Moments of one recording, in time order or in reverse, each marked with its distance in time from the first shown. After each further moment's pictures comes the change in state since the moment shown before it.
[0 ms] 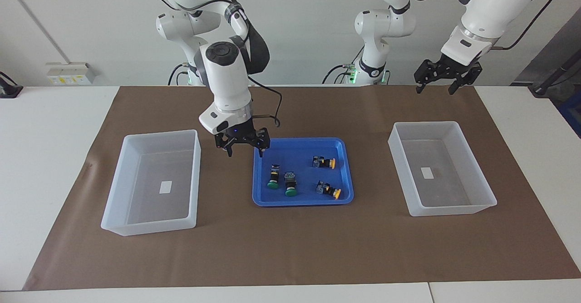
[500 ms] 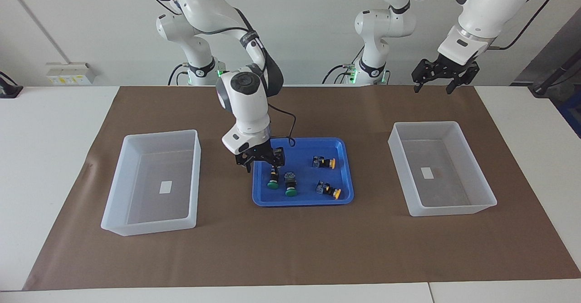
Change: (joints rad) left arm -0.003 -0.006 0.000 -0.011 0.000 0.002 0.000; right arm 0.072 0.150 0.000 0.012 -0.016 0.135 0.104
